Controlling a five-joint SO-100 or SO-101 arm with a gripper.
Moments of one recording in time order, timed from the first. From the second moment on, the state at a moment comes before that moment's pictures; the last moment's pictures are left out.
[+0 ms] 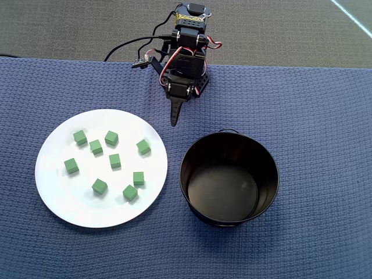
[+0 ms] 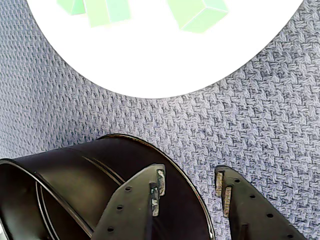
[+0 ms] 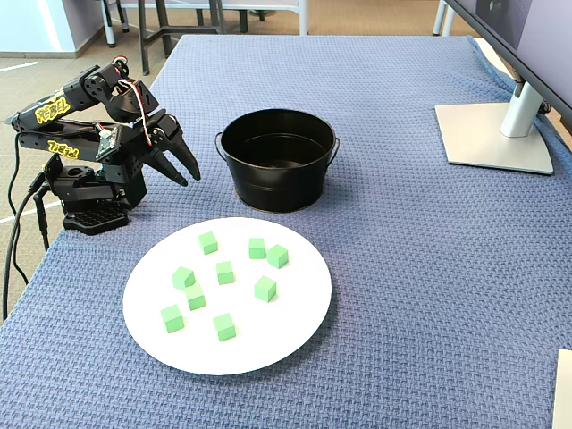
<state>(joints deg) 9.1 175.0 151.3 74.8 -3.6</state>
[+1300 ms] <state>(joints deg) 22.1 115.8 119.4 69.1 -43.2</state>
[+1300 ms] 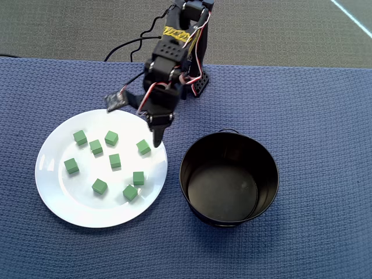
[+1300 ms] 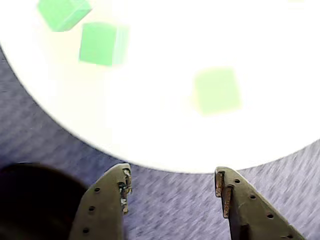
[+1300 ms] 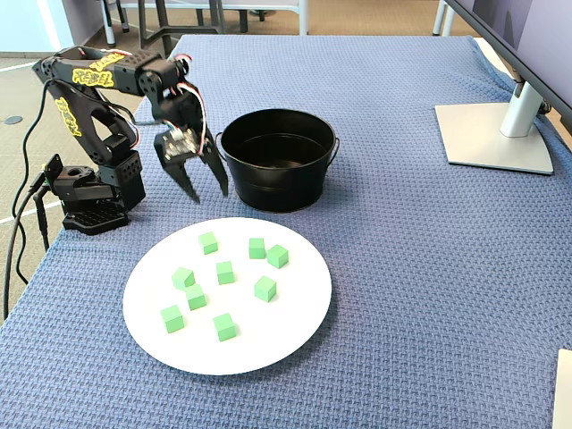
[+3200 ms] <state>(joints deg) 29.4 97.5 120.9 55.3 -56.4</state>
